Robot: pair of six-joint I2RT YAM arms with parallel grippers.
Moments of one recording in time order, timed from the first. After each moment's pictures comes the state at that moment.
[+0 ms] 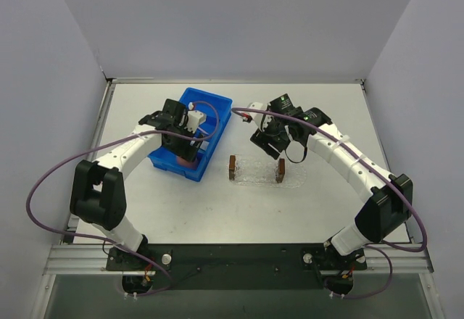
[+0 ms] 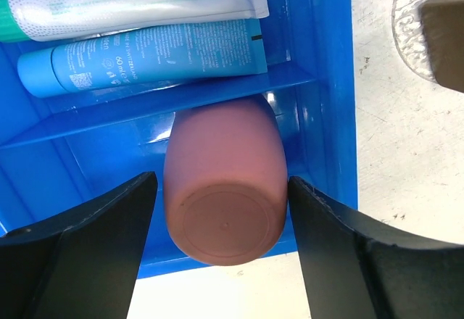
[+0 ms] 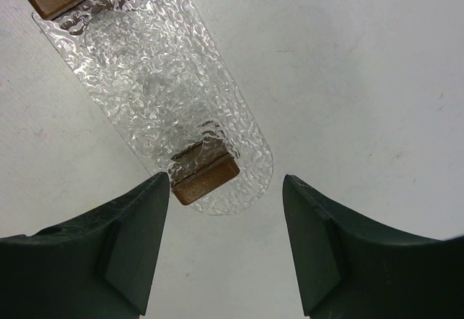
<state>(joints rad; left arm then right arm) -0.35 1.63 1.24 -0.72 0.10 0.17 0.57 1.53 1.40 -0.87 -0.02 -0.48</state>
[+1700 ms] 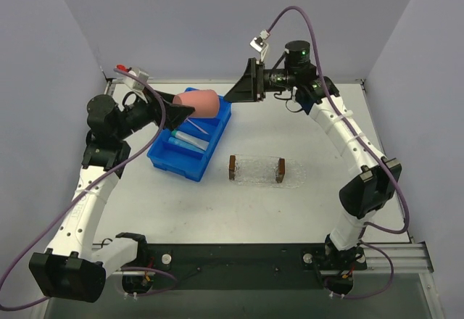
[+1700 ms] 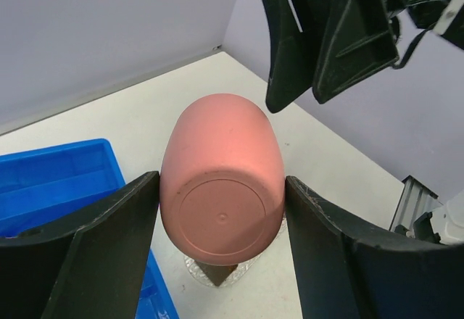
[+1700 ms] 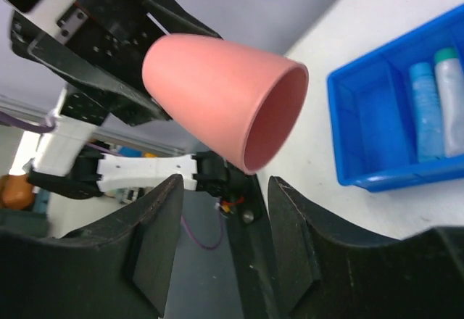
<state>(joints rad) -0.14 1.07 1.08 0.06 0.74 -0.38 0.43 1.74 1.83 -0.46 -1.00 0.51</state>
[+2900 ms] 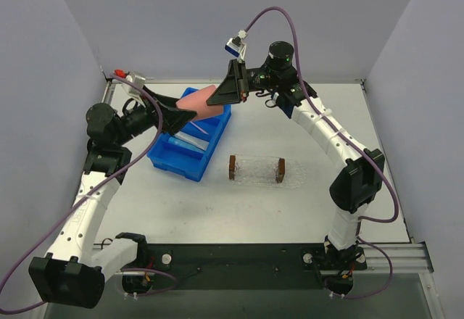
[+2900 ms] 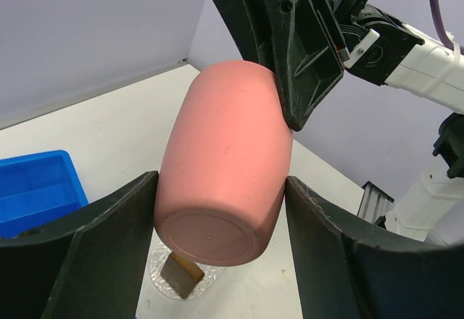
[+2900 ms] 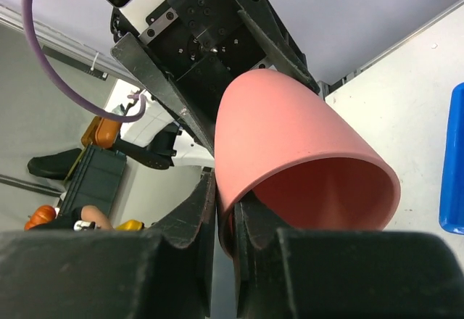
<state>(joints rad) -0.15 1.04 1.01 0.23 0.79 -0.54 0.53 1.83 1.81 0.06 -1.20 0.98</state>
